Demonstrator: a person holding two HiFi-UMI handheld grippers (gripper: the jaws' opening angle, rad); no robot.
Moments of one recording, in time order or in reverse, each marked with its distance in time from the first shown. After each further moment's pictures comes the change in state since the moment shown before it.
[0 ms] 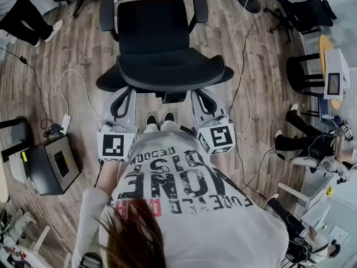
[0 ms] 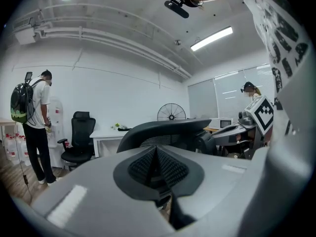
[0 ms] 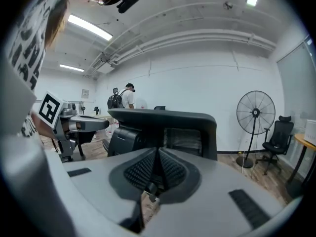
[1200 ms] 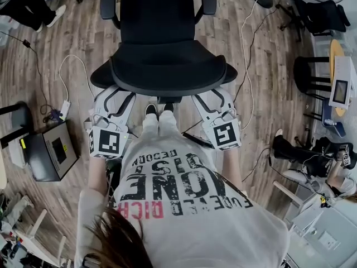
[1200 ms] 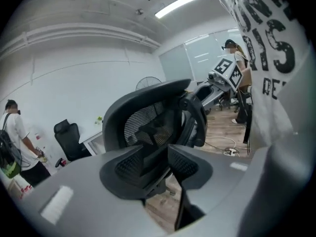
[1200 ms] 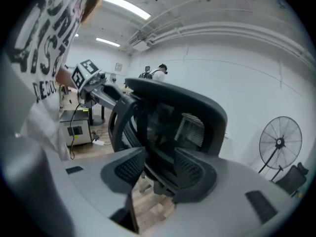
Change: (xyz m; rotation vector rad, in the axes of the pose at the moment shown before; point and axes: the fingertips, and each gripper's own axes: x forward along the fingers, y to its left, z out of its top) left arm 0.011 -0.015 -0.052 0.368 0.330 -0.194; right arm 0.008 -0.025 -0.033 -0.382 0.177 0.245
